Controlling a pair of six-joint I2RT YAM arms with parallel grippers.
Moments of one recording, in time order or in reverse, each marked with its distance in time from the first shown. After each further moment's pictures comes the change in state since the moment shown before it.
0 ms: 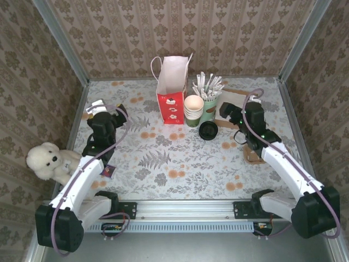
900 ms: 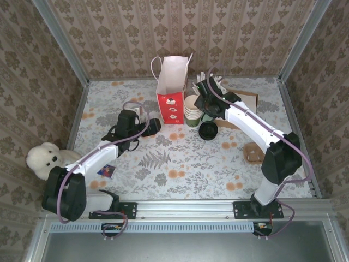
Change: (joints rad) left arm -0.156 0.306 0.044 -0.038 0.534 -0.106; right arm 0.227 0.589 0.697 -0.512 0.117 0.364
